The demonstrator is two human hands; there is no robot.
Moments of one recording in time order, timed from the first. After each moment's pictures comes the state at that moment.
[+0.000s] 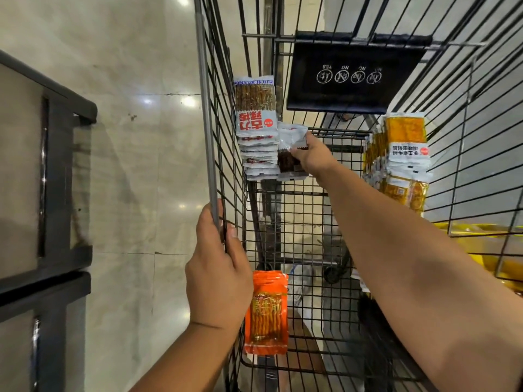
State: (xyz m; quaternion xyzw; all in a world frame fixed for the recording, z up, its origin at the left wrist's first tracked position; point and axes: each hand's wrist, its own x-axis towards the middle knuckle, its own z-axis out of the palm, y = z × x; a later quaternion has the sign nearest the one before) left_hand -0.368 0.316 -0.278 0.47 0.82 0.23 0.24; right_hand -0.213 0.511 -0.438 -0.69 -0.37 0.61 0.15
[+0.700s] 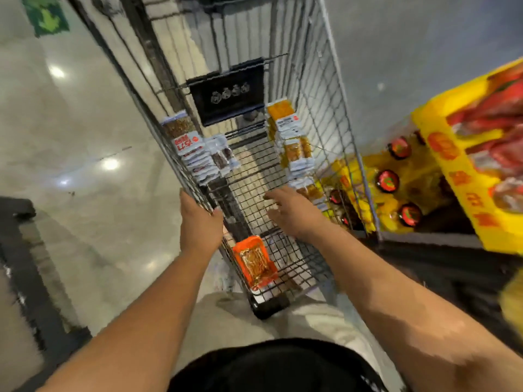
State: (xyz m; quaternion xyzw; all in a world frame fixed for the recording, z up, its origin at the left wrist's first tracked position) left_hand -0.399 0.326 -0.233 0.54 0.73 0.08 0.42; right_hand -0.198 0.276 -0.201 -0.72 -0.54 0.43 0.00
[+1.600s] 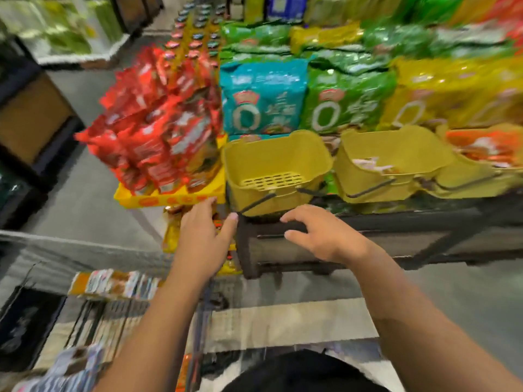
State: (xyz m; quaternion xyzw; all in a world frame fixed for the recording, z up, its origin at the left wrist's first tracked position) left_hand -0.188 0.059 0.042 0.94 0.06 0.06 0.33; right_hand -0.161 -0.183 0.057 -0.94 -0.16 0.18 0.23
